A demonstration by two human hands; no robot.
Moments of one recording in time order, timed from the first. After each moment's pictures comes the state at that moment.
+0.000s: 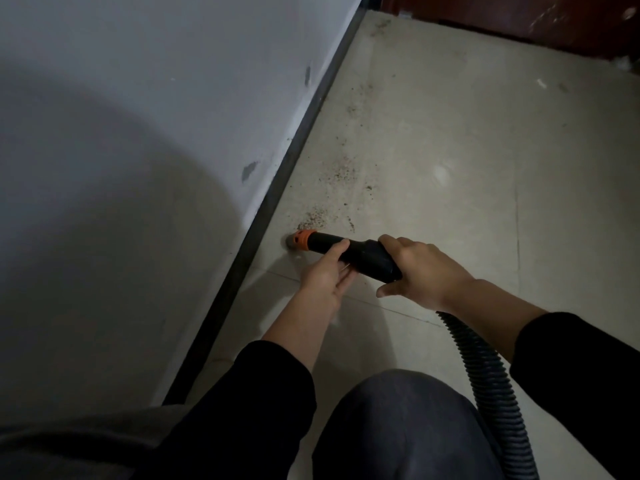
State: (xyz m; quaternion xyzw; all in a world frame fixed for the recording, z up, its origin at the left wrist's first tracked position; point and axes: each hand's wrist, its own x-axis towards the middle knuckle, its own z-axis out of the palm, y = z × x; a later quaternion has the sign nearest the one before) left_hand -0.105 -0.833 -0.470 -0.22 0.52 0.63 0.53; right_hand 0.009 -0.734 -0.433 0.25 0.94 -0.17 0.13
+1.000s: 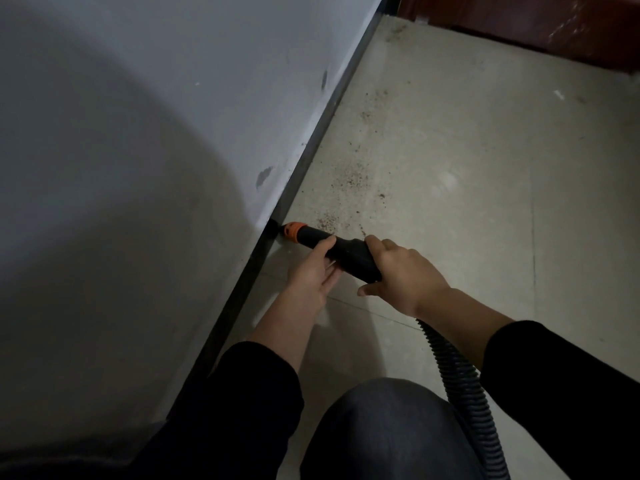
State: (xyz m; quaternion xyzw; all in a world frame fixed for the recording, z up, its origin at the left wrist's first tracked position) left_hand -0.151 -0.839 -0.484 -0.20 0.54 0.64 0.51; right_hand -0.039 -0.752 -0.446 0.25 0.95 -0.14 0.11
